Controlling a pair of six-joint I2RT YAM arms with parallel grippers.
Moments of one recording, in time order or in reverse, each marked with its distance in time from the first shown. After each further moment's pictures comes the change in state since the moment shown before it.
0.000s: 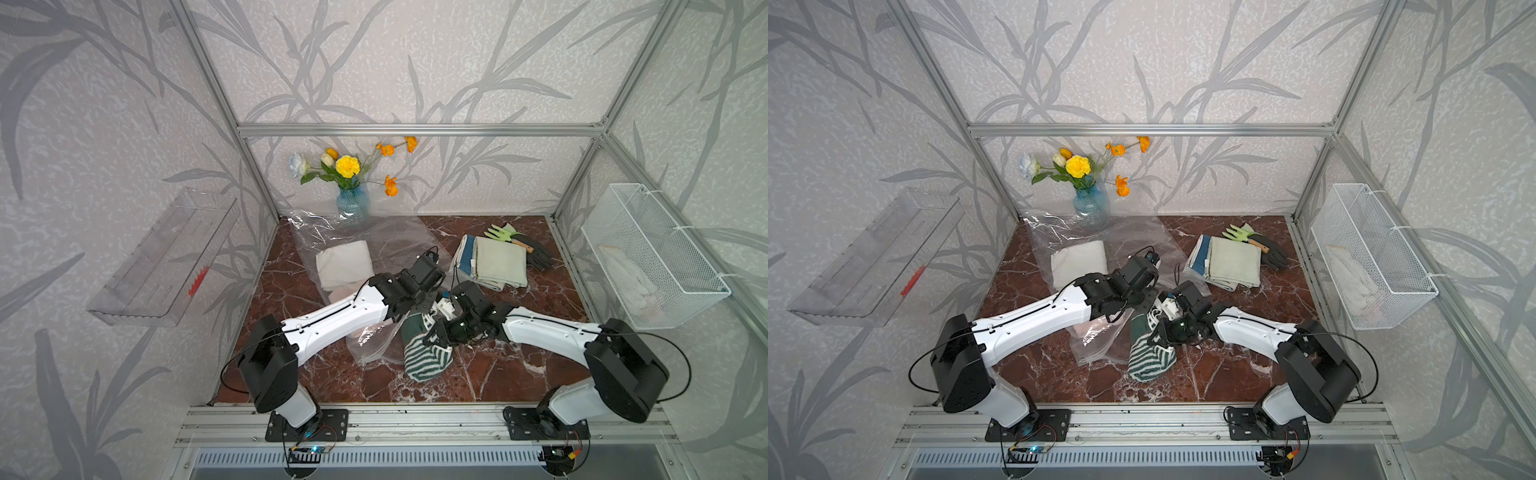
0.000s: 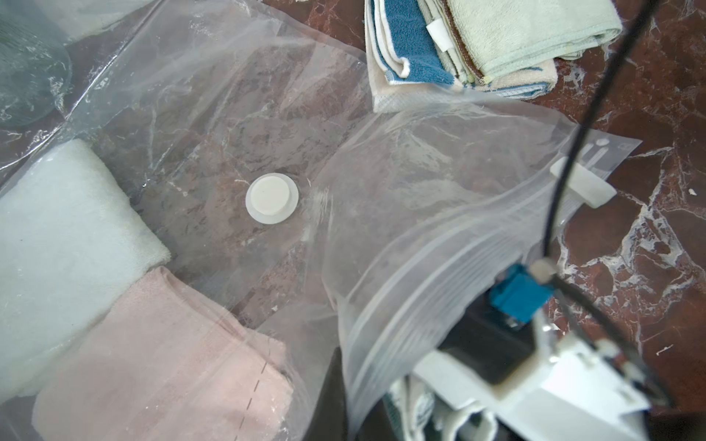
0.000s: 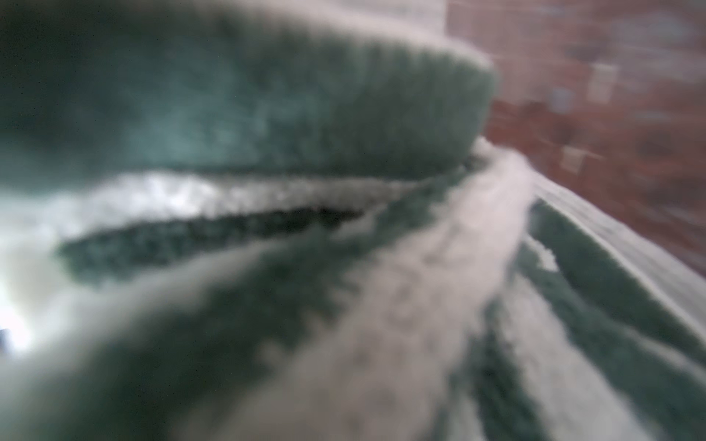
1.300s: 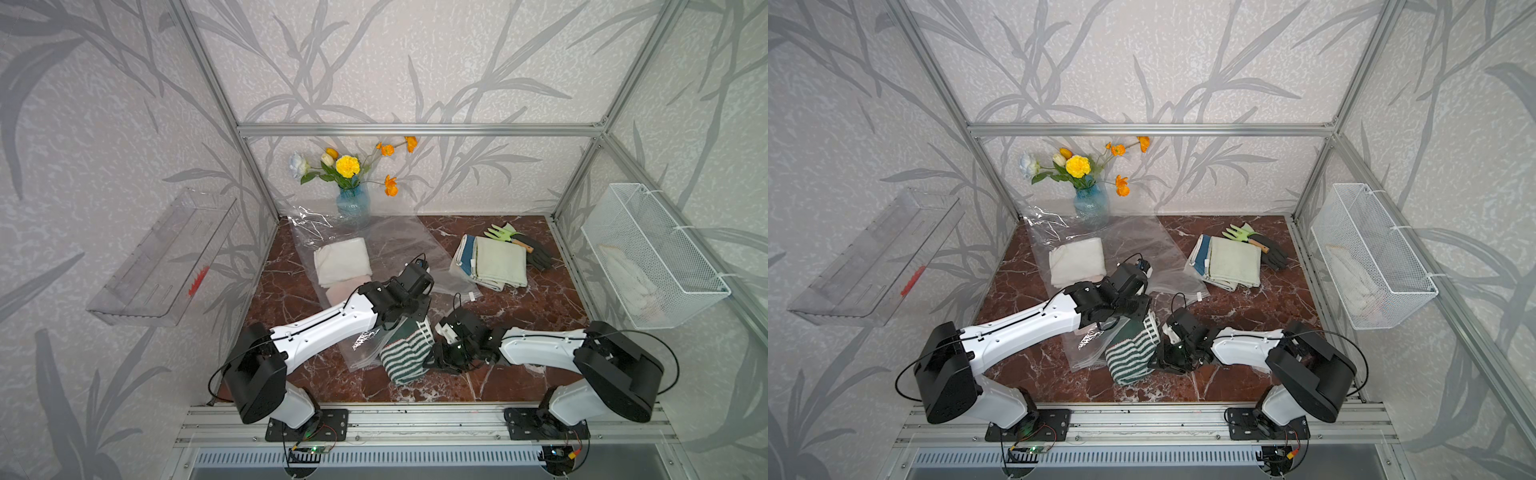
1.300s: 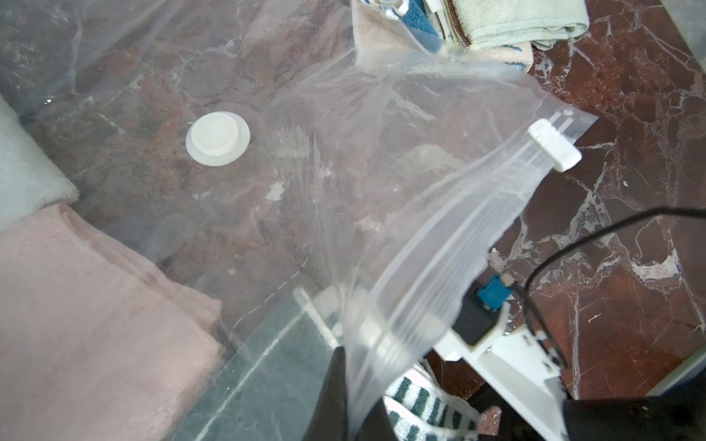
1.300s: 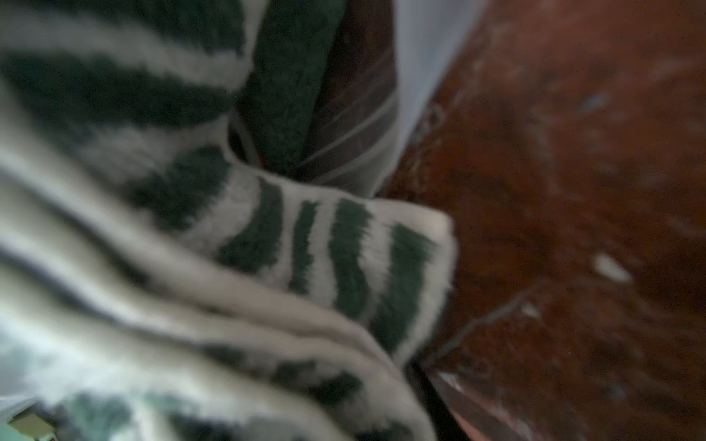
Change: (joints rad) left arm 0.009 -0.093 -0.160 0.071 0.146 -0.110; right arm 0.117 -0.002 -0.201 0.145 0.182 0.396
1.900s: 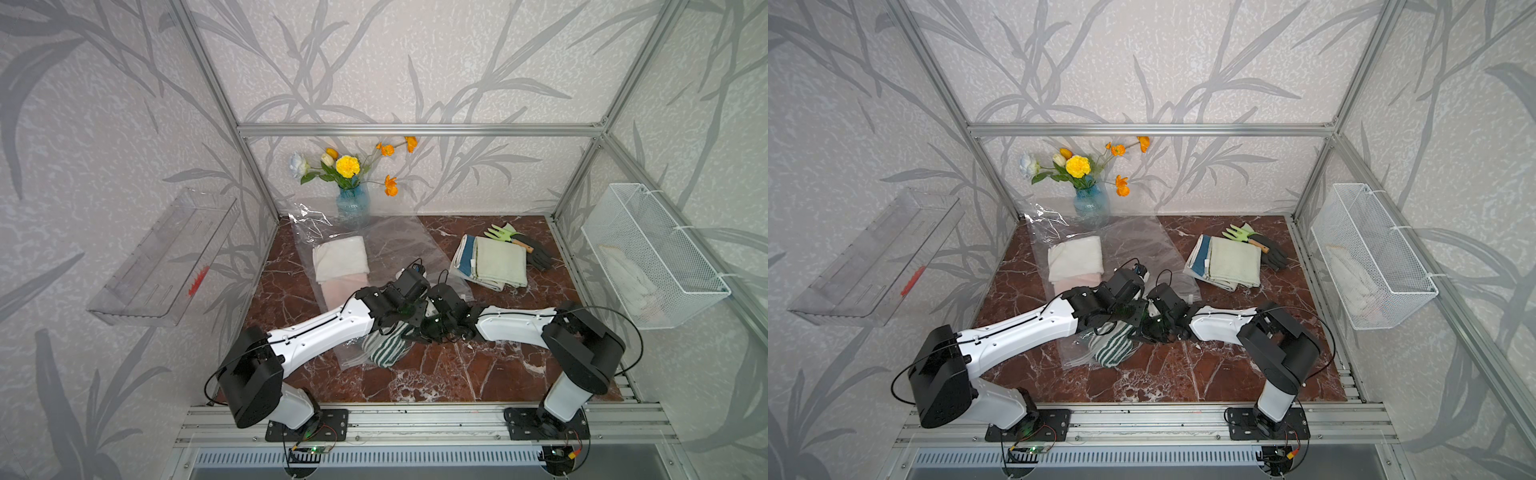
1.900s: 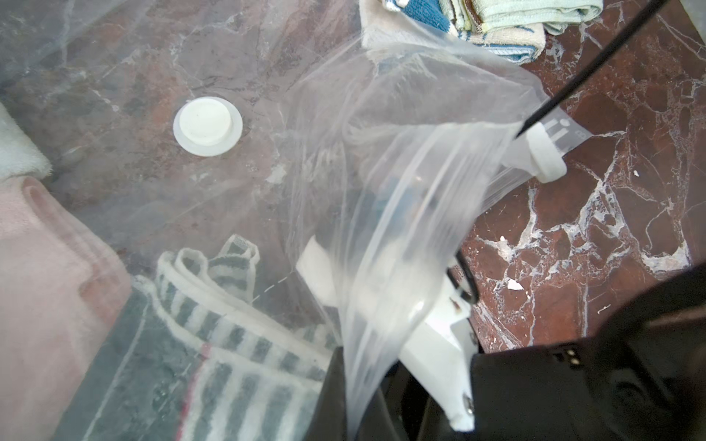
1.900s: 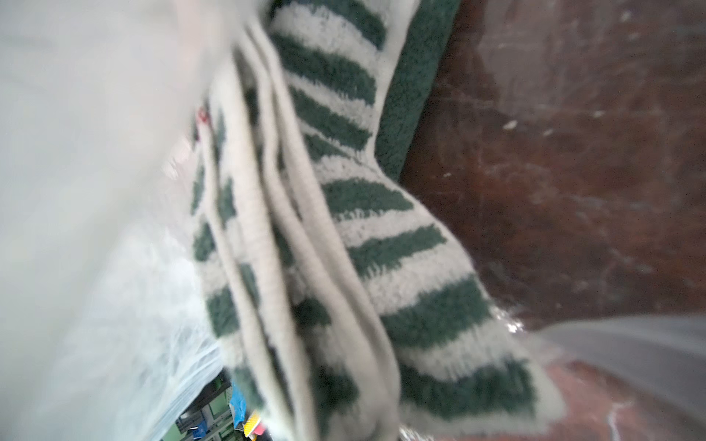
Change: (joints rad) left arm 0.000 -0.024 -0.057 0.019 0.006 -0.011; right arm -0.025 0.210 0.249 0.163 -0.031 0.018
